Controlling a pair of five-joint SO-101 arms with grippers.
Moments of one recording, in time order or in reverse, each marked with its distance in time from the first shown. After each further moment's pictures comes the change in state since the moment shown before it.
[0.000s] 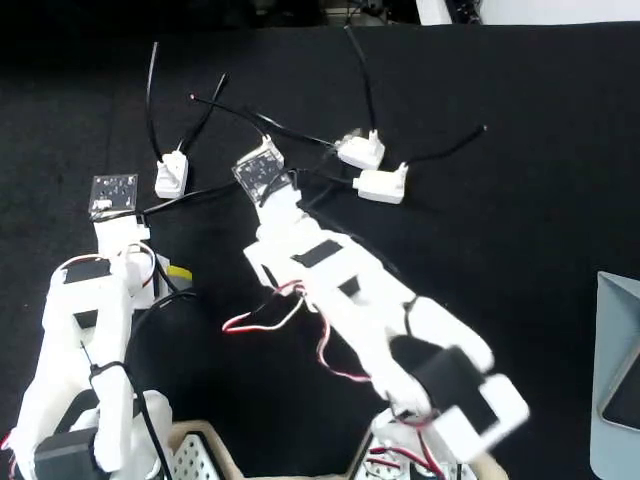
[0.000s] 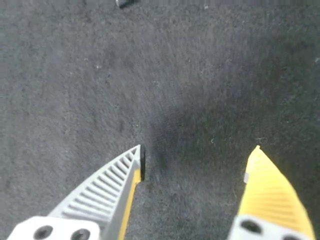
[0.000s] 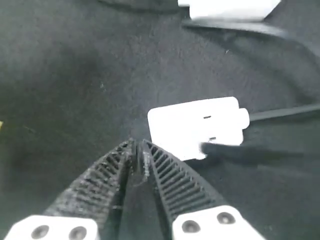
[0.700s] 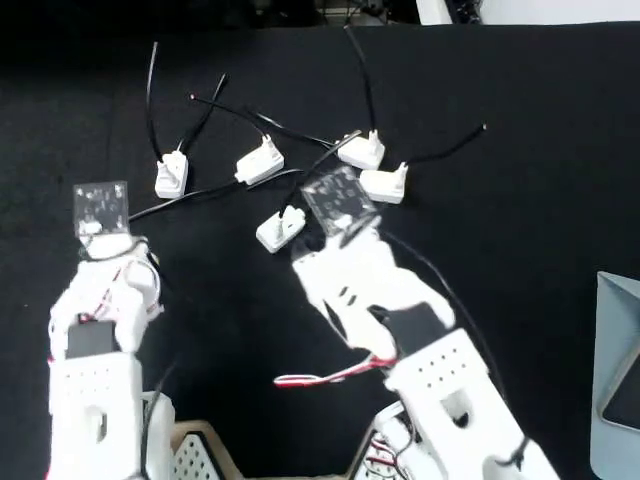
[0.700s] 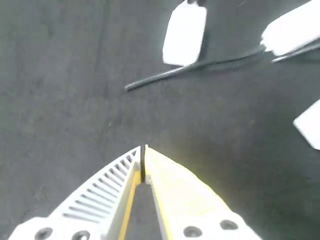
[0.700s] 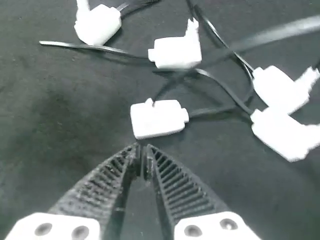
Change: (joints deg) left arm 3.8 -38.7 13.5 -0.1 4.2; right arm 6.4 -53.8 17.6 21.7 2.5
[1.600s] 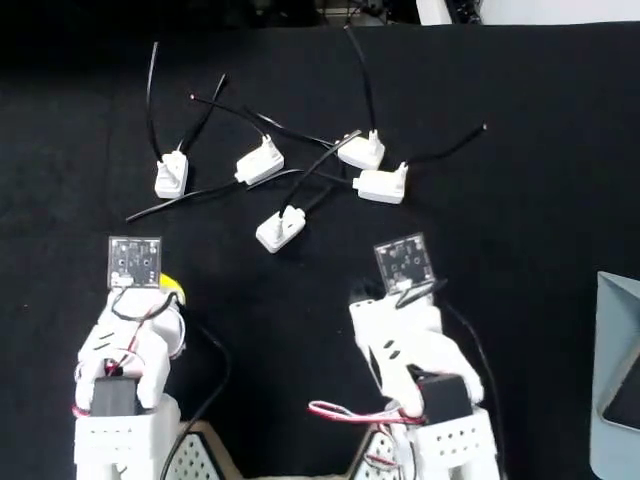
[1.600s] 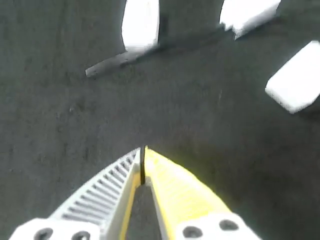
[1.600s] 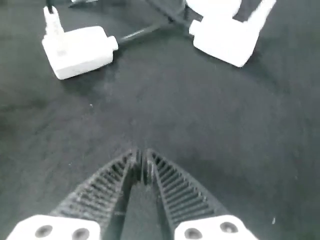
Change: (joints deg) left arm 6.6 -34.7 21.4 9.8 0.1; right arm 14.2 -46.0 33.1 14.2 0.1
